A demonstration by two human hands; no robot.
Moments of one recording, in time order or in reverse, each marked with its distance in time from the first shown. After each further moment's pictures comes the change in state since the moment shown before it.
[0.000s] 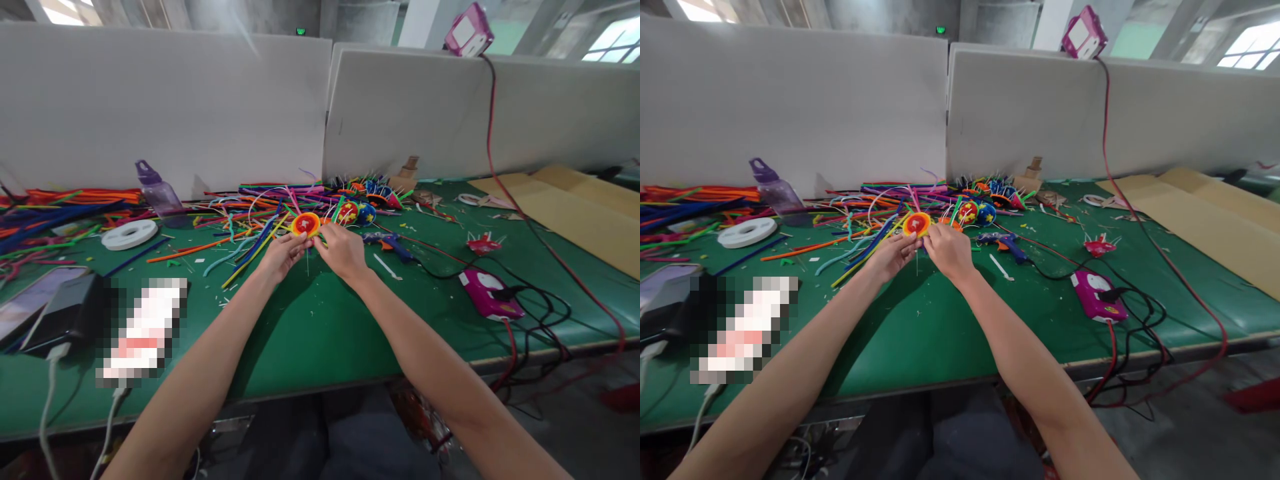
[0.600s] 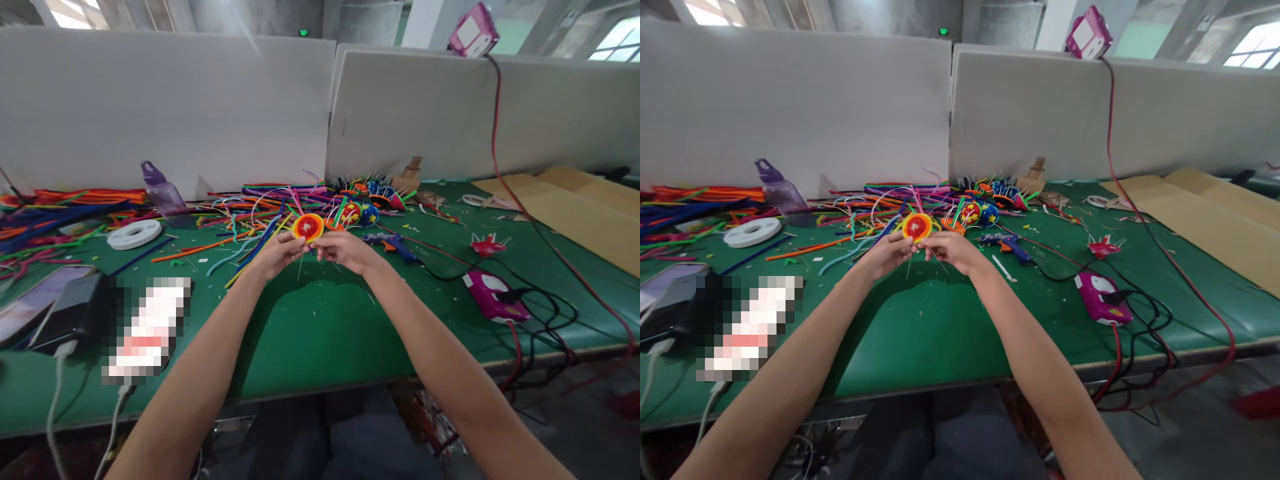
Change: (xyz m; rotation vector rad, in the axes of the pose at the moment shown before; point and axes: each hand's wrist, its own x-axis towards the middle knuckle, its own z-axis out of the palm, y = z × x) left_hand 0.002 0.012 -0.023 0.138 -0.257 0.028; right_hand 0.013 0.009 -0.014 1.392 -0.579 0.605
